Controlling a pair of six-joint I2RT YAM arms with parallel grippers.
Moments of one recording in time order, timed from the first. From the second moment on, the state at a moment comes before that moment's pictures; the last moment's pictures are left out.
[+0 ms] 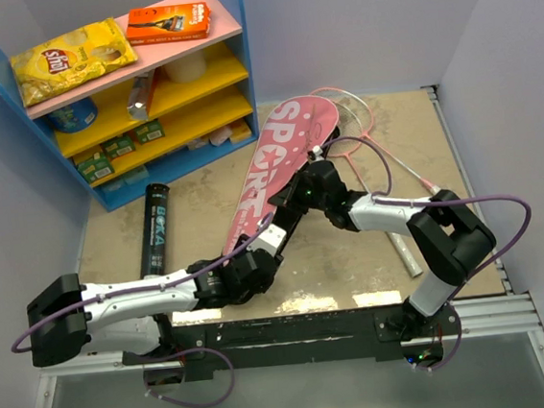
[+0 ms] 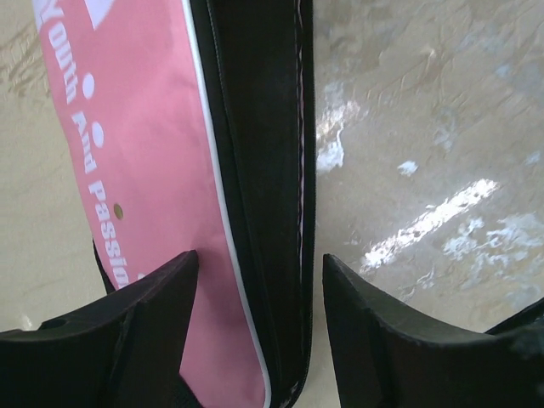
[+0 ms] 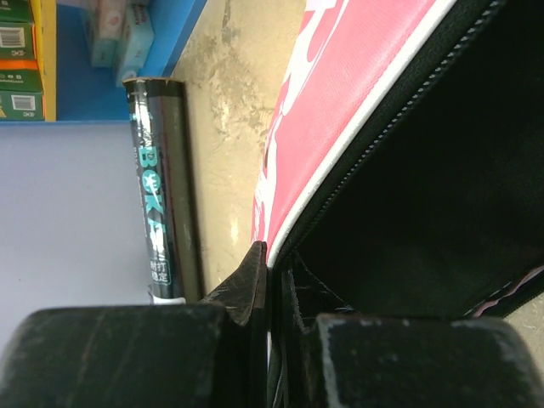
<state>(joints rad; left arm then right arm) -1.21 1.20 0.66 -0.30 -0.53 -0.37 0.63 1.64 0.83 0.33 -0.14 1.08</state>
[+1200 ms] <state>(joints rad) -1.14 1.25 0.64 -0.30 -0.55 -0.48 0.60 1.62 0.90 0.08 -0.11 0.90</state>
